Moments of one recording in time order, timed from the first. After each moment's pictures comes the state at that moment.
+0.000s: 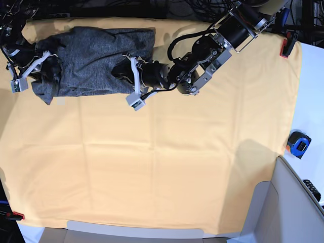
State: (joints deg) left arm -13.1 -9.9 45.6 83.0 -55.1 -15.2 46.2; right arm -18.6 13.9 42.0 113.4 45.1 37.8 -69.5
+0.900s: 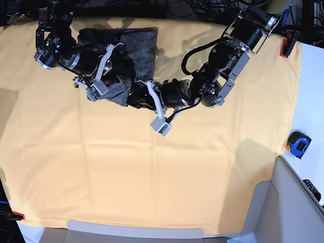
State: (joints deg) left arm -11.5 -13.5 34.5 92.0 -55.3 -8.7 46.9; right arm -14.3 14.2 4.0 116.9 44.6 30.8 -69.8
